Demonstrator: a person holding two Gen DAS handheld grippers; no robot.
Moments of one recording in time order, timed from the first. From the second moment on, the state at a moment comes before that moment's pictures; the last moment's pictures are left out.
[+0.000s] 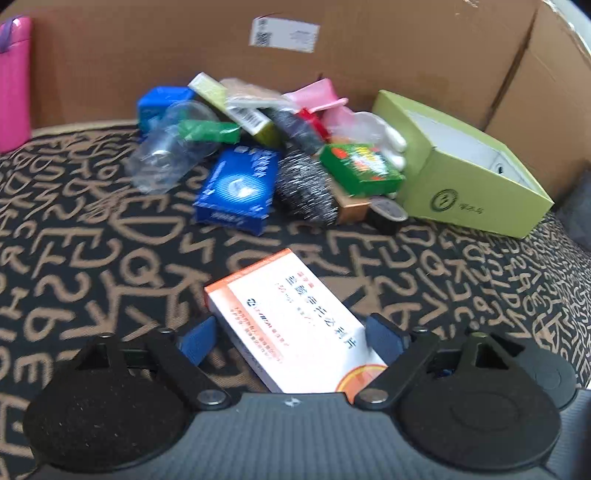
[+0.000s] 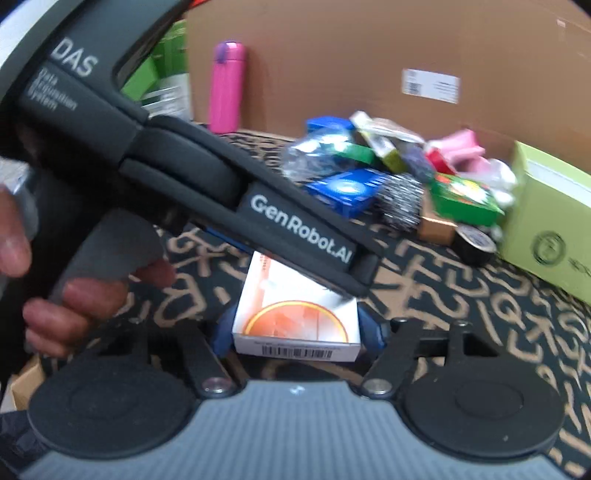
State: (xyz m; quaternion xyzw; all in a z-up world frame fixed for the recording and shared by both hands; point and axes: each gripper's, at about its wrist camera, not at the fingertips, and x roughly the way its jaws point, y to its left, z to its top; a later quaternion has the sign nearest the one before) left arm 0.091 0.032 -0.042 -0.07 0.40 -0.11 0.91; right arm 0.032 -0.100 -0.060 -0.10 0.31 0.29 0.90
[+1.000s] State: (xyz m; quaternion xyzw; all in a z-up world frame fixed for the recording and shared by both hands) left arm 0.261 -0.134 0.039 0.00 0.30 -0.26 0.92; right arm 0.184 -0.260 0.015 0.03 0.25 0.09 0.96
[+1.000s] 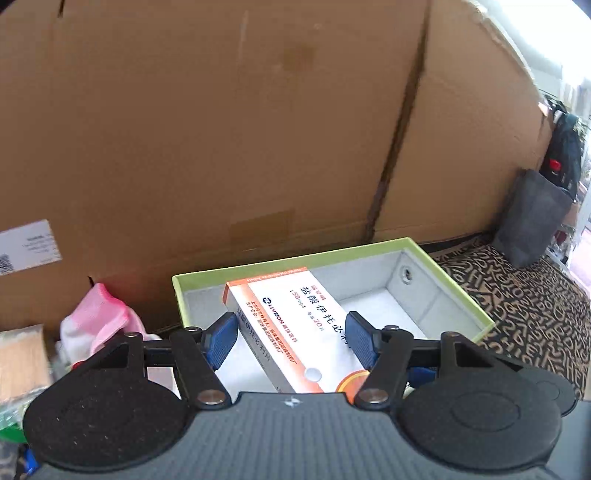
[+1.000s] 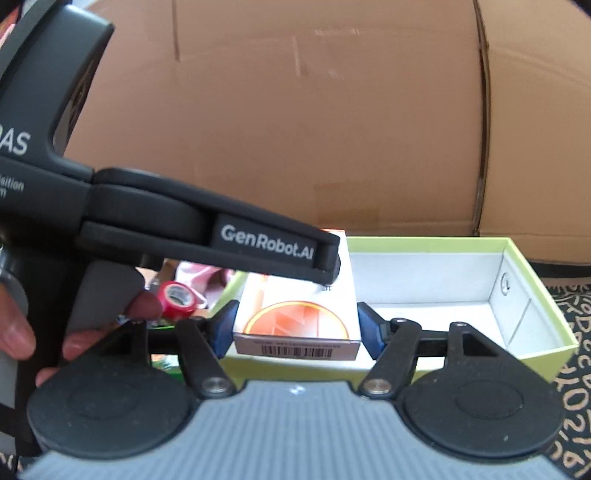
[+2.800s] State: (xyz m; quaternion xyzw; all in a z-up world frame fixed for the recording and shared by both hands) left arm 0.146 0.055 -0.044 -0.03 0.27 -0.06 0.96; right arm 0.058 -0.196 -0.050 0.02 0.28 0.13 0.95
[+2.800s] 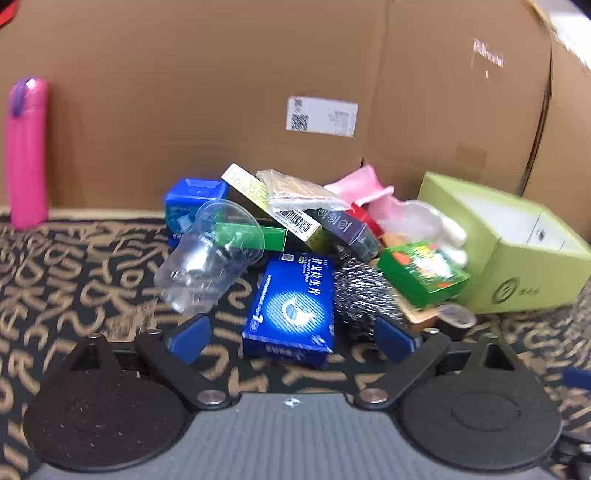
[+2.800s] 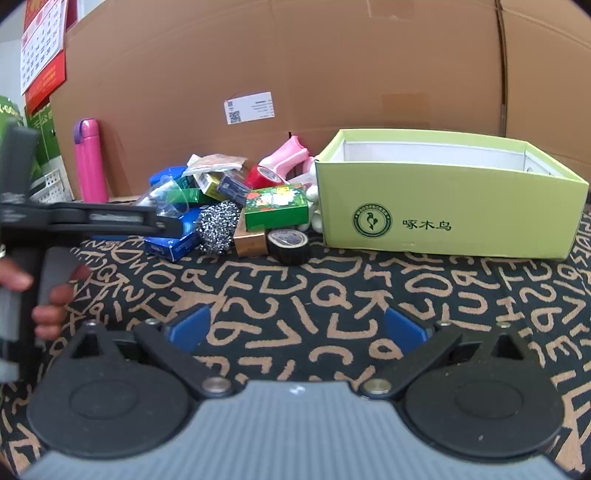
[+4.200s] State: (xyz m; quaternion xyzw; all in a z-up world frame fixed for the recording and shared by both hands) left arm 0.062 0.048 -0.048 0.00 0.31 -0.12 0.94; right arm 0.028 -0.186 -0.040 -0.06 0.28 0.20 0.94
